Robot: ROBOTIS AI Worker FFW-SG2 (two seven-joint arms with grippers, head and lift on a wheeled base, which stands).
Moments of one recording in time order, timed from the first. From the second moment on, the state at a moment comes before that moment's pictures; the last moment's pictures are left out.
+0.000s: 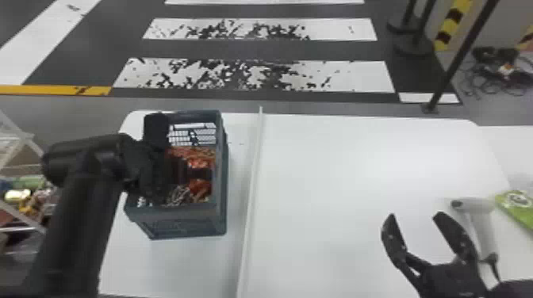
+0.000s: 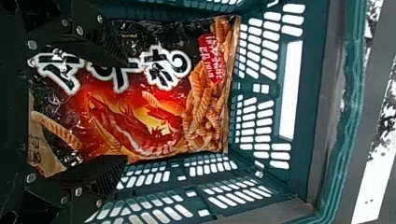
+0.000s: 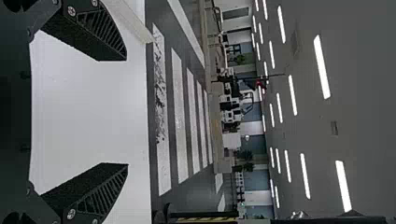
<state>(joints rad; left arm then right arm) -0.33 0.19 0.04 -1.32 0.31 1.21 -0.08 0.64 -0.24 0.11 -1.71 -0.27 -0.45 0.03</state>
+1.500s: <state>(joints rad) 0.09 0.19 0.09 -1.97 0.29 1.16 0.08 0.74 -0.23 0.11 -1.73 -0.31 -0.67 0.03</state>
